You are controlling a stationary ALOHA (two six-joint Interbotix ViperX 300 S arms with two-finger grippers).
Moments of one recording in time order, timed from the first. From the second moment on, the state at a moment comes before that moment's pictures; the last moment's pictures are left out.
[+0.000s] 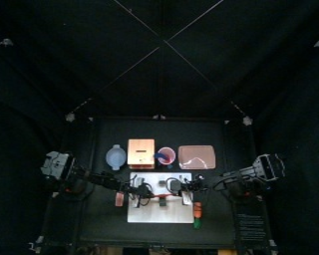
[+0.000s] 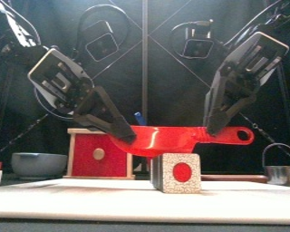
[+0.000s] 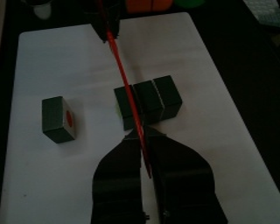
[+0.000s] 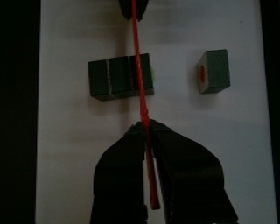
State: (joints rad) left arm -0.21 0.11 0.82 0.01 -0.39 -0.01; right arm 0.11 -0.12 0.78 -0.05 0.19 0.20
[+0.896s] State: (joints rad) left arm -0.23 0.26 0.78 -0.03 -0.36 -0.01; right arm 0.12 0.01 0.77 -0.02 0.17 0.20
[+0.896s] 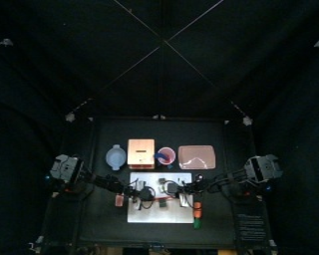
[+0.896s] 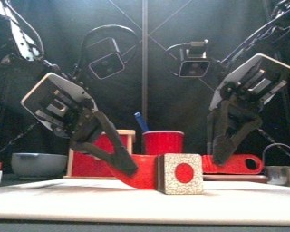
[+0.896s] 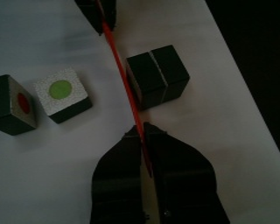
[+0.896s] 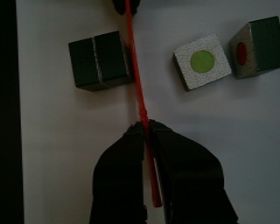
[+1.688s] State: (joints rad) left arm -0.09 0.22 0.77 0.11 -0.31 0.00; right arm 0.09 -0.01 0.76 -0.08 0.21 0.20
